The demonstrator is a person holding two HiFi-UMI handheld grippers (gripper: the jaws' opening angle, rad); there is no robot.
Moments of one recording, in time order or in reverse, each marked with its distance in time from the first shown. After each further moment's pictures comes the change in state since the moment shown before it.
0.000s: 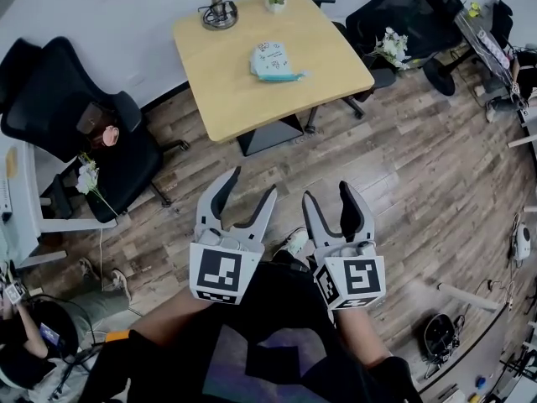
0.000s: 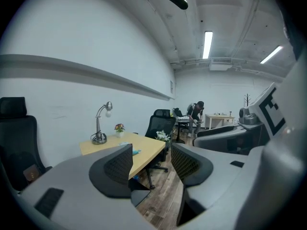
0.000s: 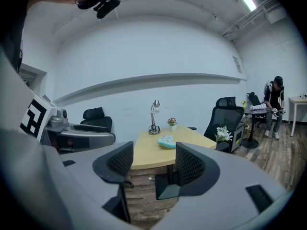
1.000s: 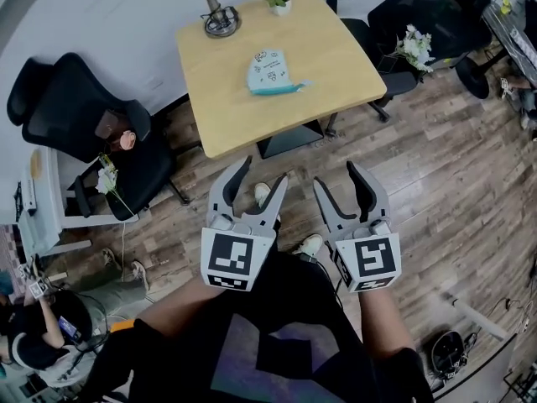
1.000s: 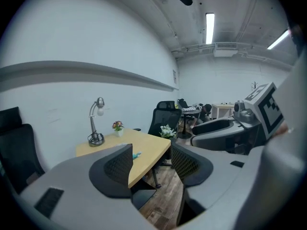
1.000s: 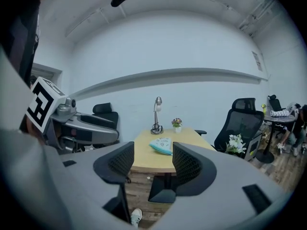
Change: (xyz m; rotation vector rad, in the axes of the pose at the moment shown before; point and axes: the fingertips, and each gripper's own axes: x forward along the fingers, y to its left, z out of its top) left arm 0.120 -0.012 0.025 0.055 0.091 0.079; right arm 0.081 -0.098 0.023 -0.119 0.025 0.190
